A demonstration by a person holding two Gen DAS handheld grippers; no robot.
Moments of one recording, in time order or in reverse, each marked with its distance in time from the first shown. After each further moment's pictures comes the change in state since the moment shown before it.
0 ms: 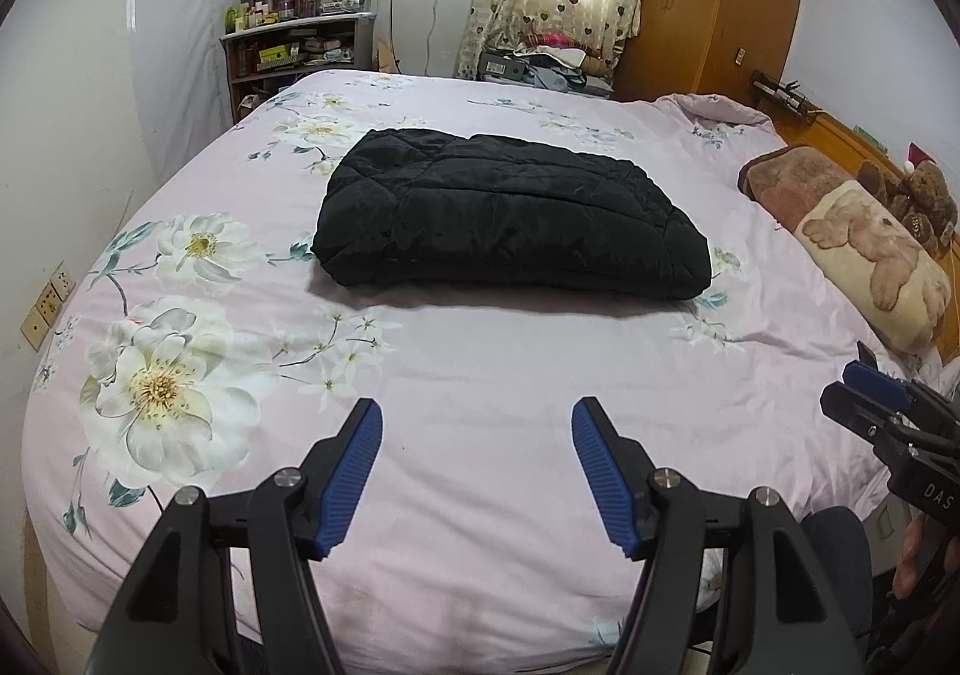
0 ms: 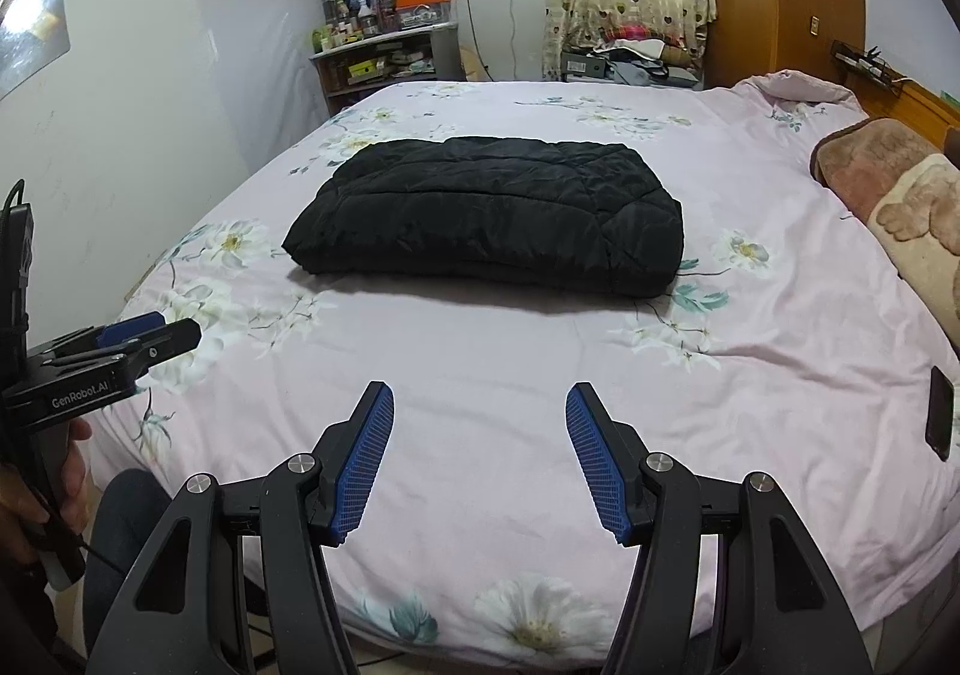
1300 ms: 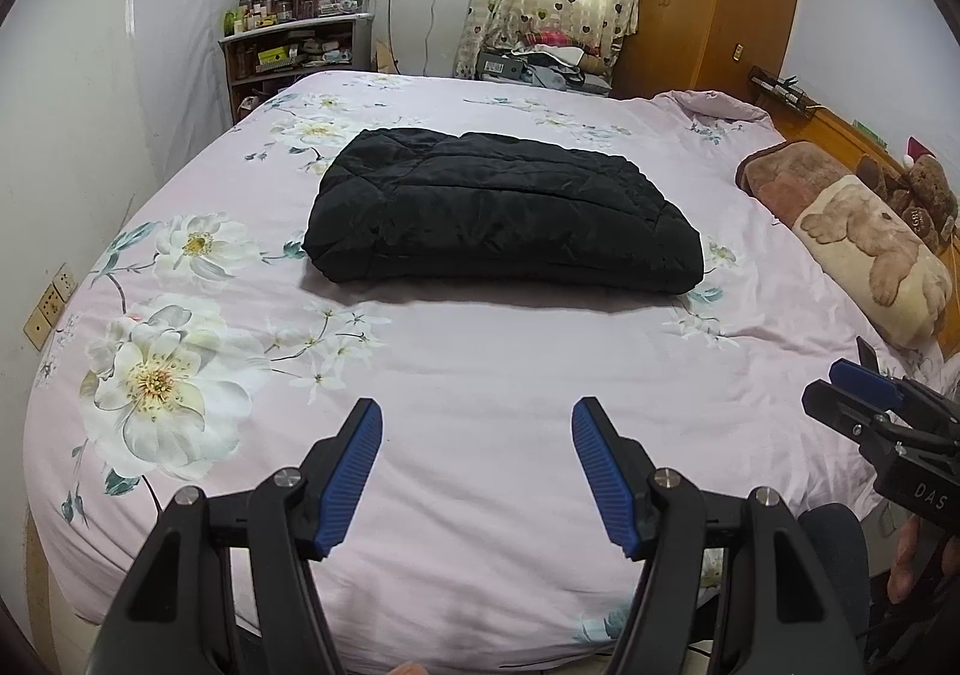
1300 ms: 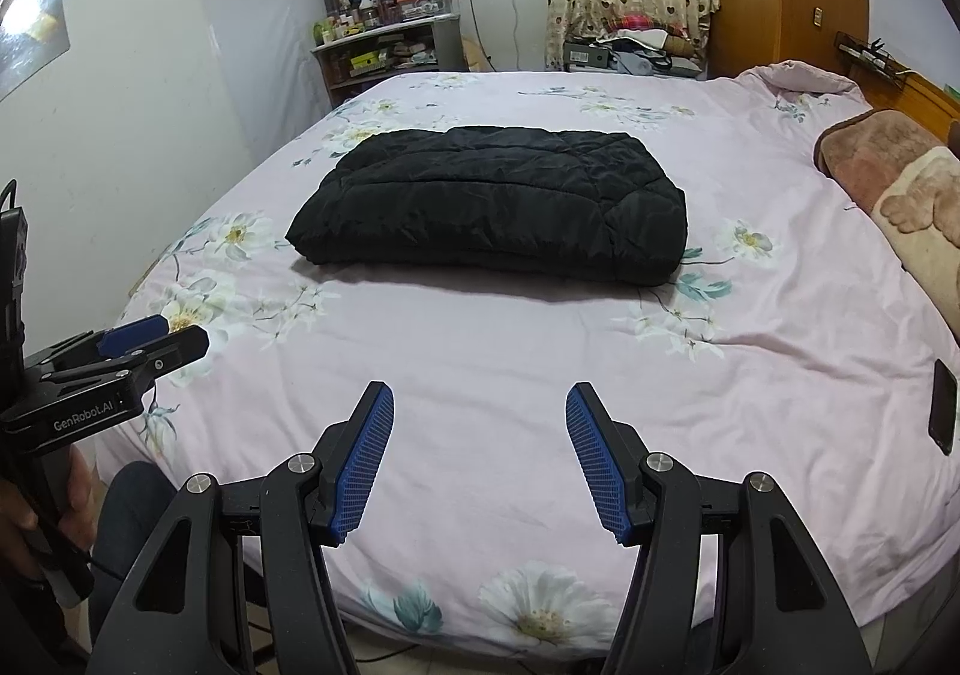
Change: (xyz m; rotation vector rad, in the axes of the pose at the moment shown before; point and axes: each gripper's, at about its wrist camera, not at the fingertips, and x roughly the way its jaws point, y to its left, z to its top) left arm -0.004 -0.016 -0.004 0.000 0.003 0.009; right arm 0.001 -0.002 -0.002 0.009 0.025 0.014
